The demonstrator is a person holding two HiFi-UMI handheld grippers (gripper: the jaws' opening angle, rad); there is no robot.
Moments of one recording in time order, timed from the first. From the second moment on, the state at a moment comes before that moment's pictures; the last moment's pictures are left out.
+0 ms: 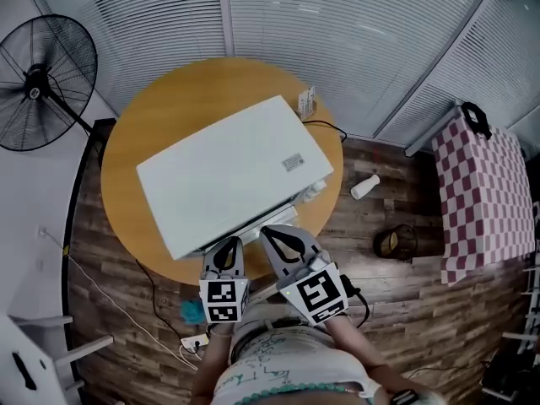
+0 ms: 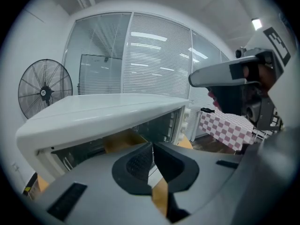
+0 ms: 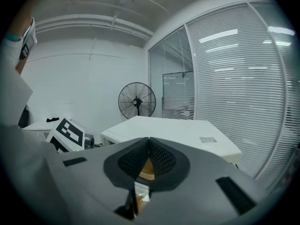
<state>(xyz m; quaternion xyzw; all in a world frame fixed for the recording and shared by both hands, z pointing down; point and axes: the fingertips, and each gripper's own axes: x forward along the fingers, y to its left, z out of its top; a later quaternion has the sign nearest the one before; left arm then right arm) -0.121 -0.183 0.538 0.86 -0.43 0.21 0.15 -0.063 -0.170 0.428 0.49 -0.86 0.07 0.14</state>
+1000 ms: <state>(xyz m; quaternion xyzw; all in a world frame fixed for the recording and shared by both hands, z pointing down) -0.098 -0.214 0.608 0.82 -0.33 0.46 -0.05 -0.016 -0.180 0.438 0.54 -0.82 0.09 0.14</state>
